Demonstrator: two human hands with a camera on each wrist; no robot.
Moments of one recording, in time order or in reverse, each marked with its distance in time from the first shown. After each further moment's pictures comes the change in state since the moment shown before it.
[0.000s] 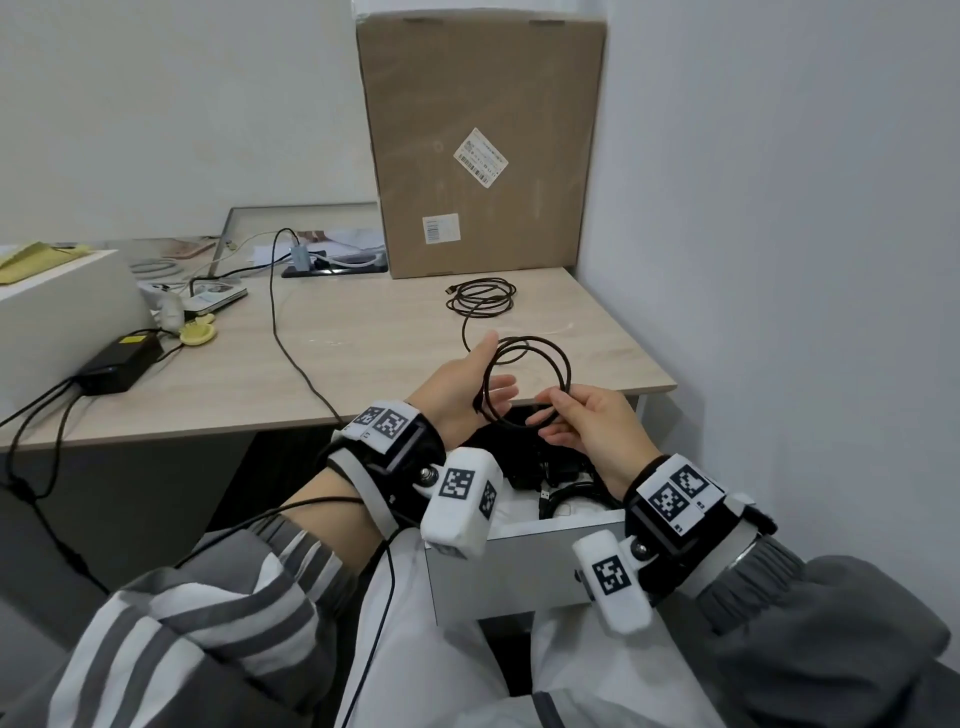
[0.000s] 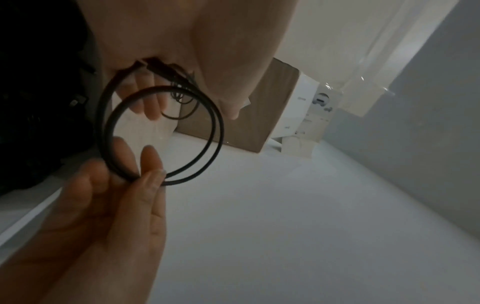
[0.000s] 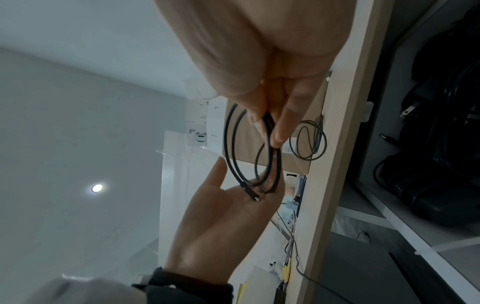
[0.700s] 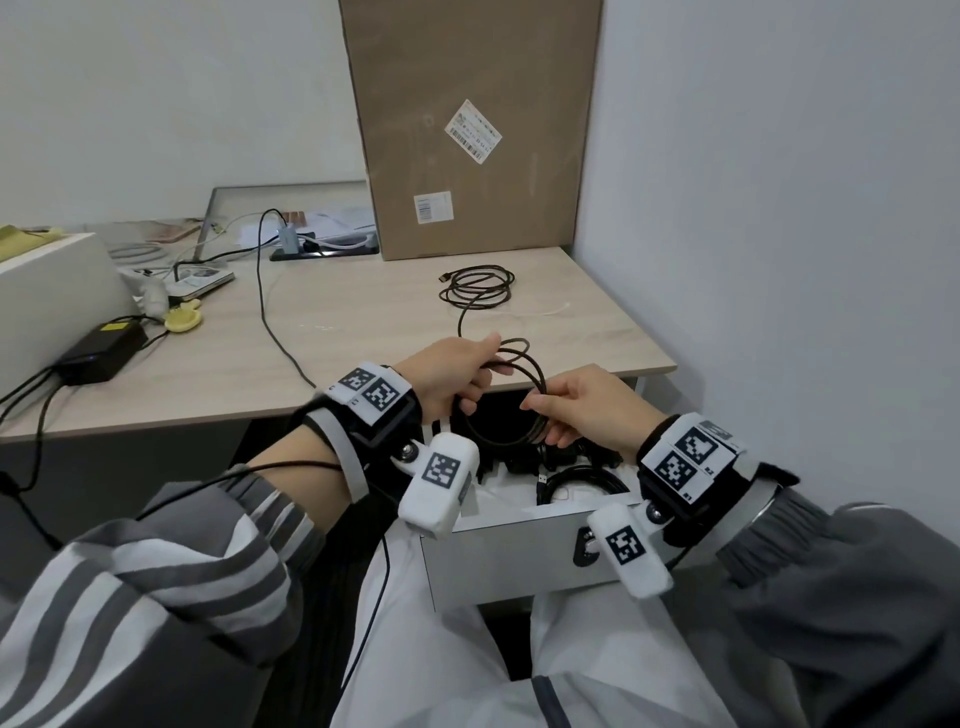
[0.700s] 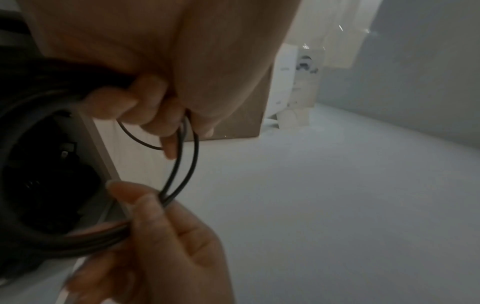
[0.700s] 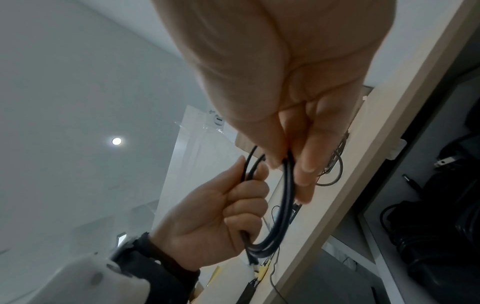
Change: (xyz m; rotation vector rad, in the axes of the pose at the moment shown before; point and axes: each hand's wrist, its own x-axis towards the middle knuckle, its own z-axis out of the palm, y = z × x) left_hand 0.000 0.012 -0.008 0.442 -0.169 -0.022; right_hand 0.011 -0.012 -0.011 -0.522 -0.257 0.027
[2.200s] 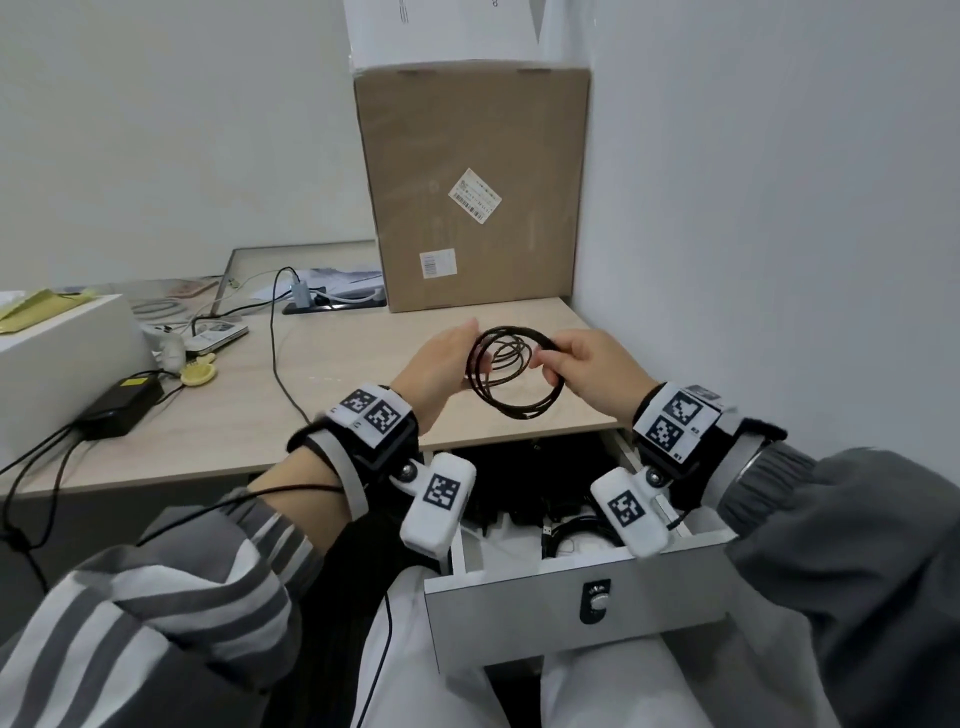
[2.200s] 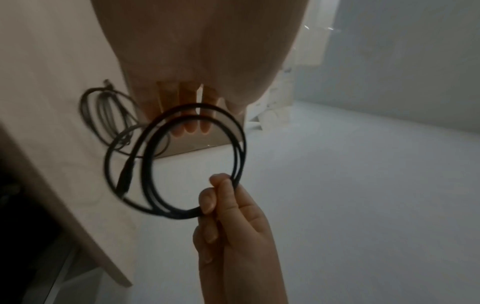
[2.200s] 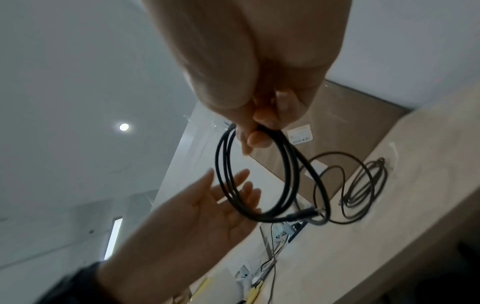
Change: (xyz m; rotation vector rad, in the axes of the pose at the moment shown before) left_hand 0.008 0.037 -0.014 -0.053 0.268 0.383; right_hand 0.036 -0.050 -0.043 -0.123 0.229 -0.326
